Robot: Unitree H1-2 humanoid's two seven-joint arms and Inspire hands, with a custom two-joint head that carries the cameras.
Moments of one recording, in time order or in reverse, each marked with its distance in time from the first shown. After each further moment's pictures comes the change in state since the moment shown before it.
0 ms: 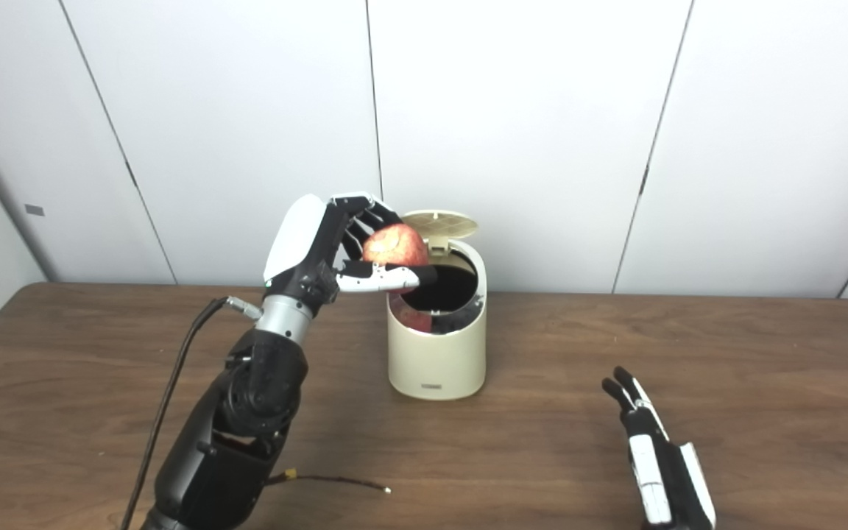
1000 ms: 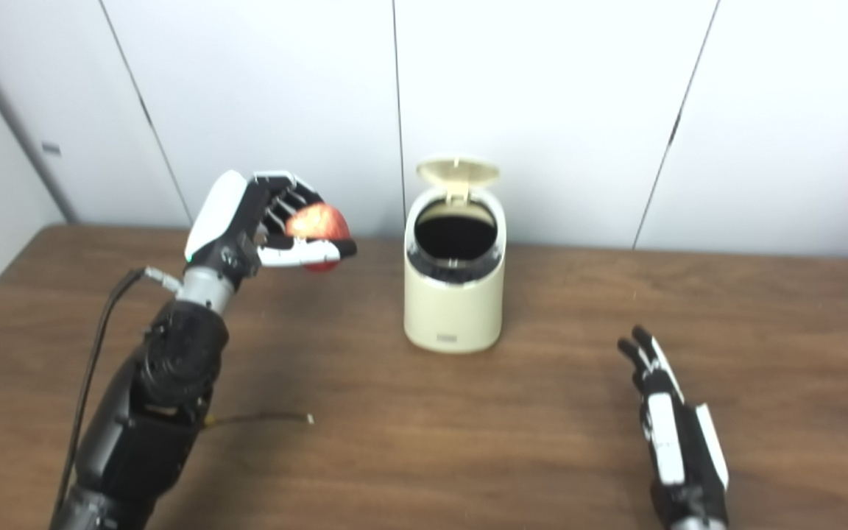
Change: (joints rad) left arm 0.096 0.171 0.074 -0.122 -0.066 0.113 -0.110; right arm 0.014 -0.009 -0.006 -0.018 0.039 0.027 0.012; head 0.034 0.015
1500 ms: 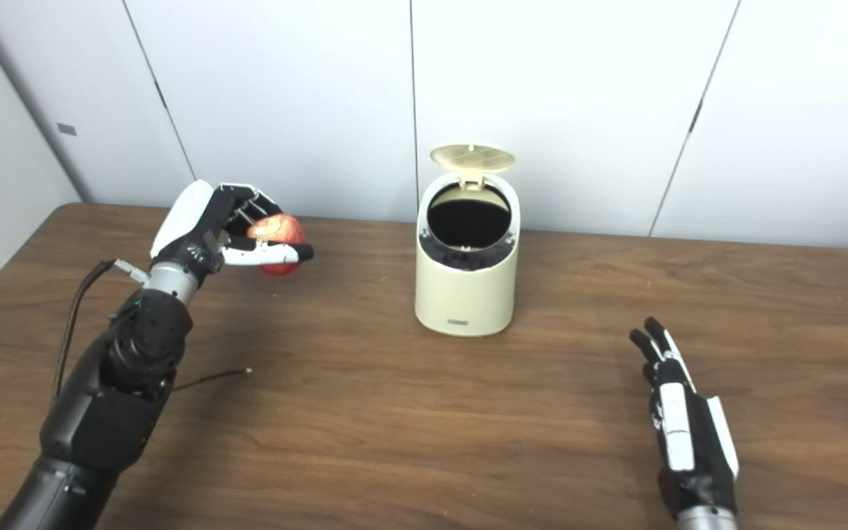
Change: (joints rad) left arm 0.051 0.105 0.048 0.134 -0.049 -0.041 0.001; right arm 0.008 0.004 -0.004 -0.016 0.005 0.019 -0.001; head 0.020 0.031
